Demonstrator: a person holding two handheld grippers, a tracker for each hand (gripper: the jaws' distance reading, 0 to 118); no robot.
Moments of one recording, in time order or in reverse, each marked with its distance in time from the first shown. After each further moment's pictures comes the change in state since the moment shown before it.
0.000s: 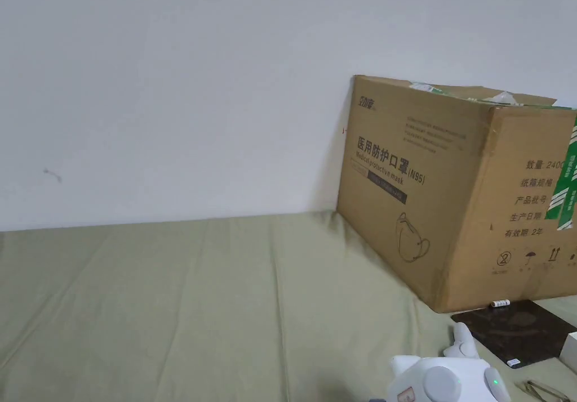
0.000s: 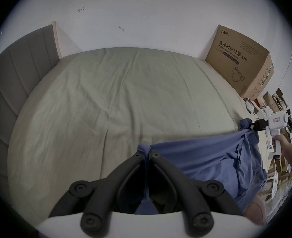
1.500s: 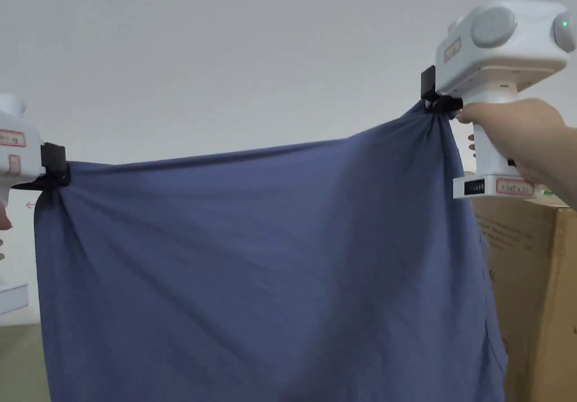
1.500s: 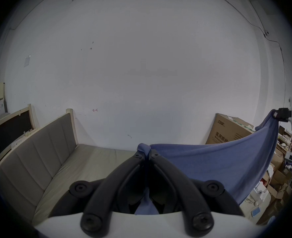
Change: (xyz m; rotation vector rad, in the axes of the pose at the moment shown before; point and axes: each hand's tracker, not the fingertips) left arm 0.021 0.324 0.200 0.636 0.082 0.049; right arm -0.160 0.296 0.430 0.888 -0.092 0.129
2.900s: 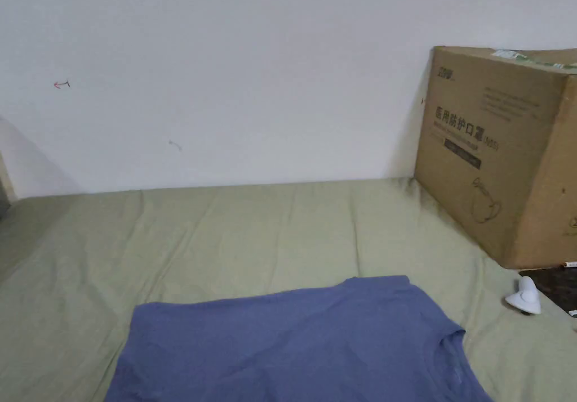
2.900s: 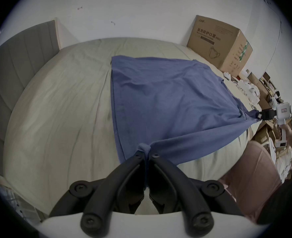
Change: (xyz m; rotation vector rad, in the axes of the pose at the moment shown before) left arm -0.077 -0.474 0.238 -0.684 -0.193 -0.089; right arm 0.125 -0.576 0.233 -0.858 0.218 -0.072
